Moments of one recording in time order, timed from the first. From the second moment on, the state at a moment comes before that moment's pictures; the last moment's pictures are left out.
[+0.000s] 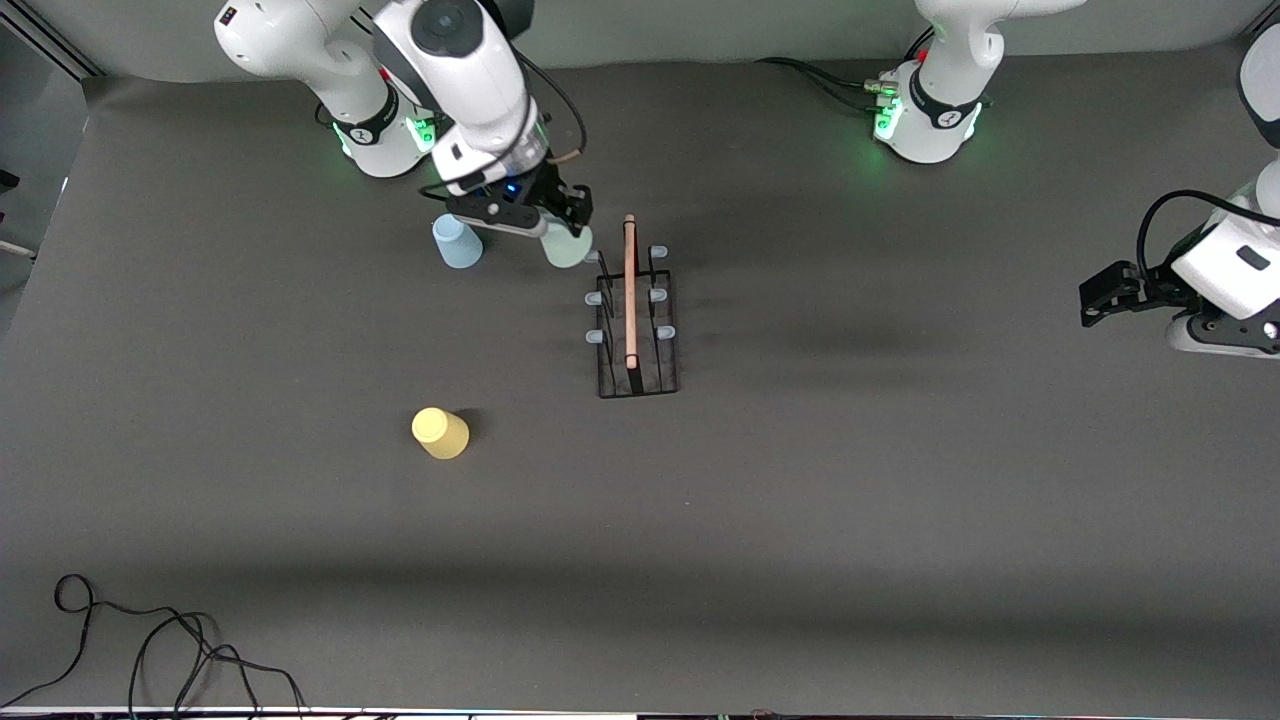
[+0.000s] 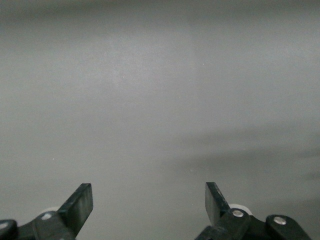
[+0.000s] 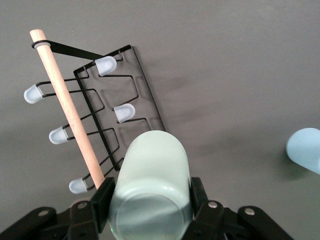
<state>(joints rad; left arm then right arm) 0.07 -0.01 -0.08 -1.75 0.03 1.76 0.10 0.92 -0.03 -0.11 -2.21 0.08 2.25 1.10</state>
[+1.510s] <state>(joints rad) 0.07 0.00 -0.08 -1.75 0.03 1.76 0.10 0.96 0.13 -0.12 -2.19 0.08 2.38 1.11</state>
